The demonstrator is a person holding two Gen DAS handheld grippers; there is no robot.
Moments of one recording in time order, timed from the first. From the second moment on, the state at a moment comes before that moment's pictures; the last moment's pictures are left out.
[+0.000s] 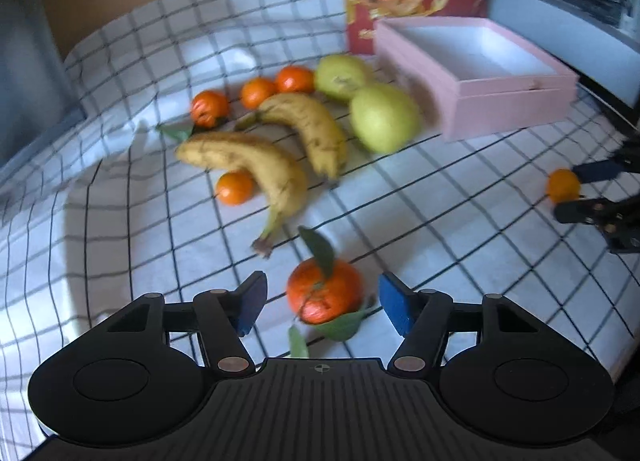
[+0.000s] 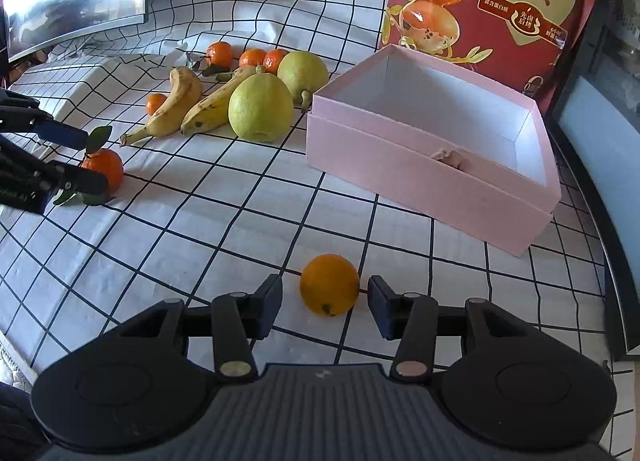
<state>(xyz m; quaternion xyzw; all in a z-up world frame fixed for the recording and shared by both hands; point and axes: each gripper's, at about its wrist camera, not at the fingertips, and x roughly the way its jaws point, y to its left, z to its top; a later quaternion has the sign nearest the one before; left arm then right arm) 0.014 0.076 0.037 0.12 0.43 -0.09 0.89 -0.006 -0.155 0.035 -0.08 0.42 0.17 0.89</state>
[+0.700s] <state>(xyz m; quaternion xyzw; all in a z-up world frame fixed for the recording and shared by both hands) 0.012 0.065 0.042 0.02 0.45 -0.16 0.88 -0.004 -0.159 0.033 -0.07 0.43 0.17 0.88</state>
